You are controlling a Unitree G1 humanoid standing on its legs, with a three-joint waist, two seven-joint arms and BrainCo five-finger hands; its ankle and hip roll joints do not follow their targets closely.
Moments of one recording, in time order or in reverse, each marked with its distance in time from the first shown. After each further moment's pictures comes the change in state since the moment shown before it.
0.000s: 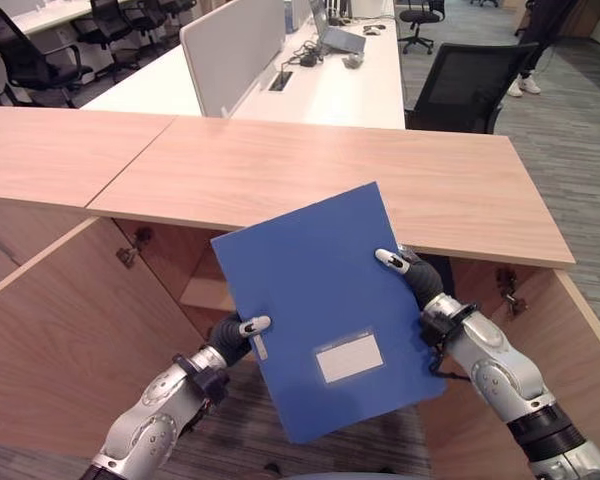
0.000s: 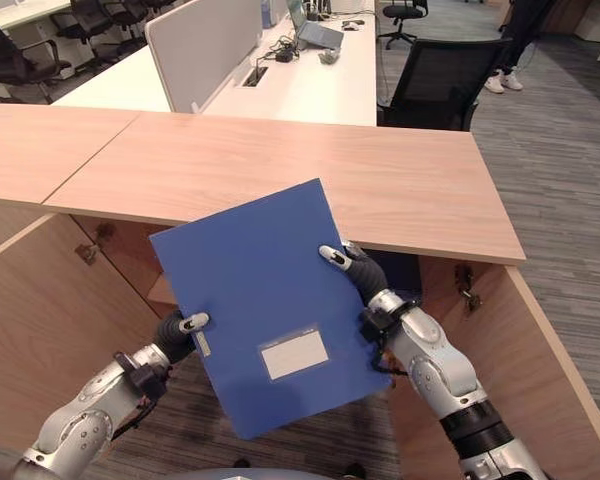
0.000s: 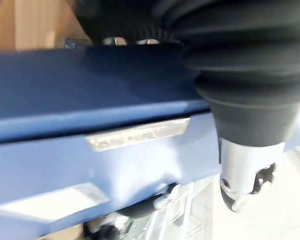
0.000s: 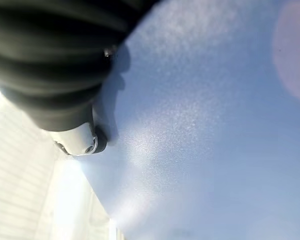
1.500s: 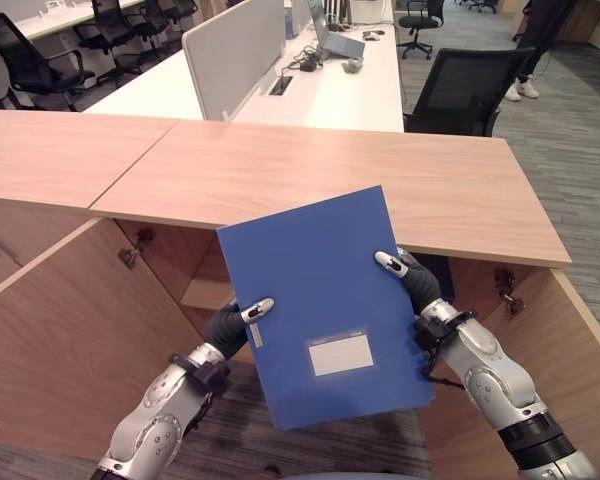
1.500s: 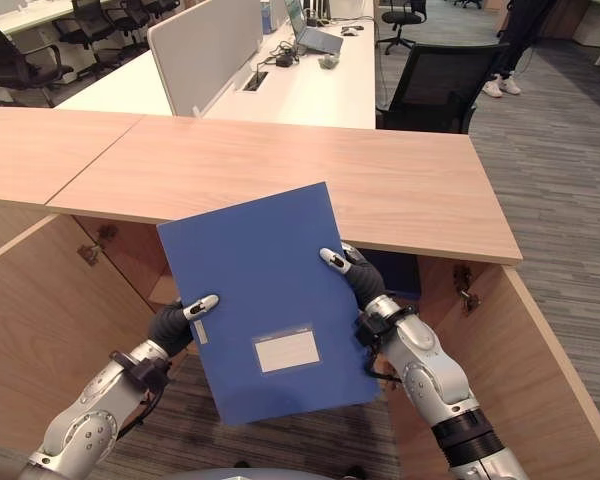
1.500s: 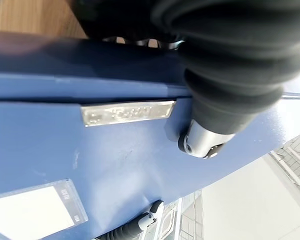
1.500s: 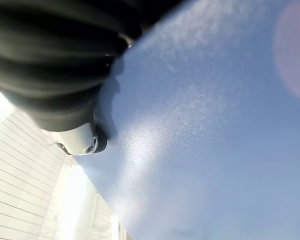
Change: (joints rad) left arm 0.010 -0.034 0.032 0.001 0.025 -0.035 0.053; right arm 0.001 0.030 -0.014 -0.001 -0.048 -0.007 -0.010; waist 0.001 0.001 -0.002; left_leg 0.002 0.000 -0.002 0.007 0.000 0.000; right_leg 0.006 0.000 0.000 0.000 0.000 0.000
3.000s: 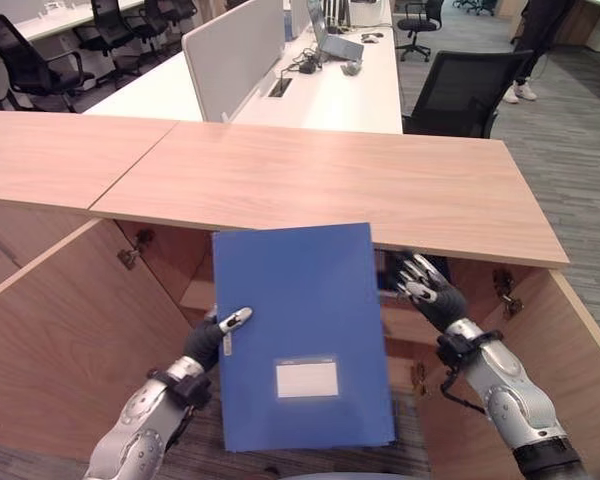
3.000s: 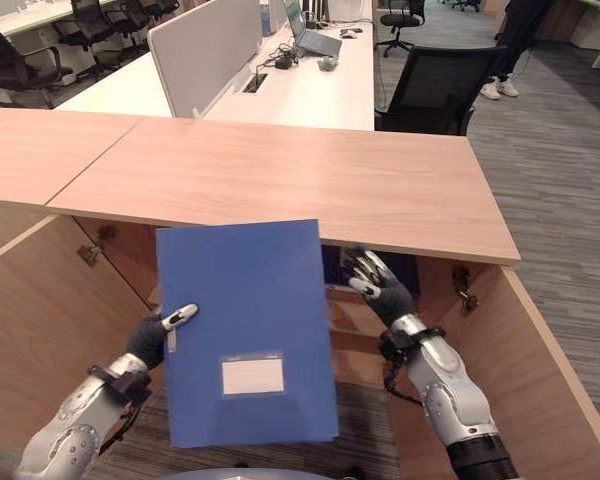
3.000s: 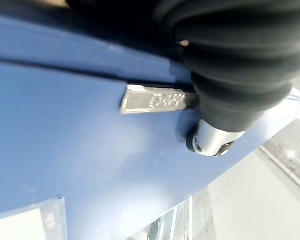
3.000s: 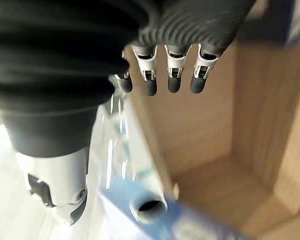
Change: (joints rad) left arm 0.116 0.004 0.154 0.045 0.082 -0.001 -0.049; right arm 0.159 0.021 -0.188 0.084 -0.041 -0.003 -0.001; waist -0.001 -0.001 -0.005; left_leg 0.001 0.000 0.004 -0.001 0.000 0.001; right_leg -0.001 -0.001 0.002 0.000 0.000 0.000
